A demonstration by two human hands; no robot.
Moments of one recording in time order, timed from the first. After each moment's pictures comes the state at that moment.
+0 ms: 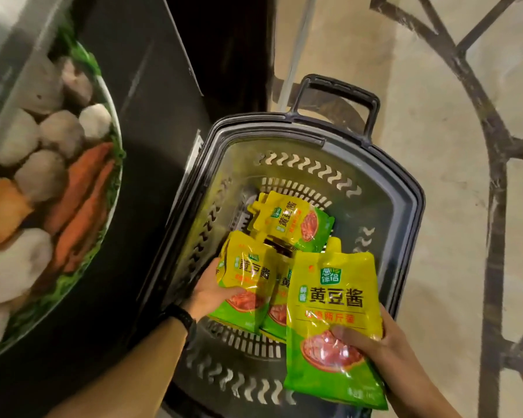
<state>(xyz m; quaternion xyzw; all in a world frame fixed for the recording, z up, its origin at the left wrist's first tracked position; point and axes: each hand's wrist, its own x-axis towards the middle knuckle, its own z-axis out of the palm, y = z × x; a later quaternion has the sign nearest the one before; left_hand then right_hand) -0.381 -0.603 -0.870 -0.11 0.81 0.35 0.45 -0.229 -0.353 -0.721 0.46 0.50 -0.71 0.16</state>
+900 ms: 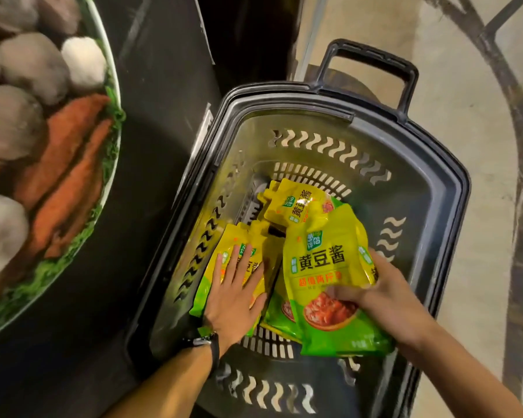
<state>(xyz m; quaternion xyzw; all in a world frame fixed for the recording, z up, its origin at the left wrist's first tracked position) -0.330 -0.605 -0.906 0.32 0.92 -0.04 0.23 -0.291 -0.362 -0.745 0.39 0.62 -0.64 0.23</state>
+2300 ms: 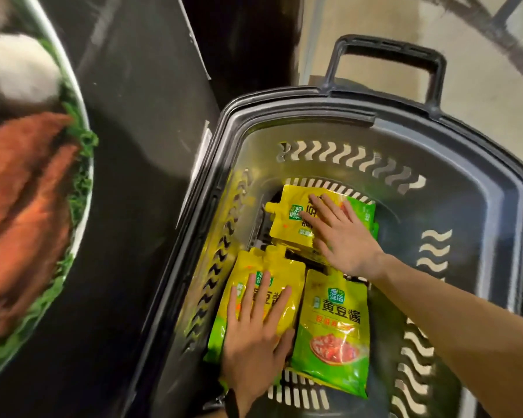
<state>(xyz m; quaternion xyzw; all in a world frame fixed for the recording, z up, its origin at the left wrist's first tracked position) -0.331 -0.604 -0.918 0.32 0.93 0.02 0.19 -0.395 -0.338 -0.938 -0.03 0.97 -0.11 0.19</state>
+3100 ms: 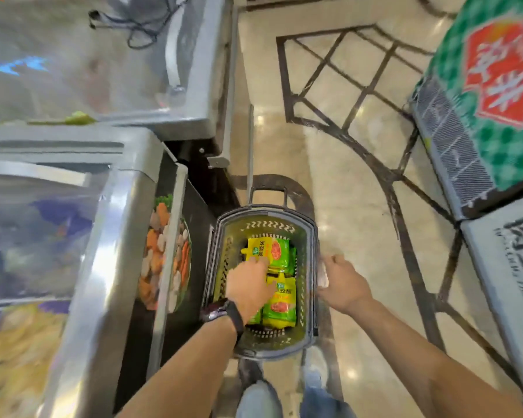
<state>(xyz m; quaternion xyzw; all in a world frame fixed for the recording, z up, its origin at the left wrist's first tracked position) -0.327 -0.501 -0.412 0.34 0.90 -0.04 0.28 -0.205 -0.338 -0.420 0.31 0.88 -0.27 0.25</state>
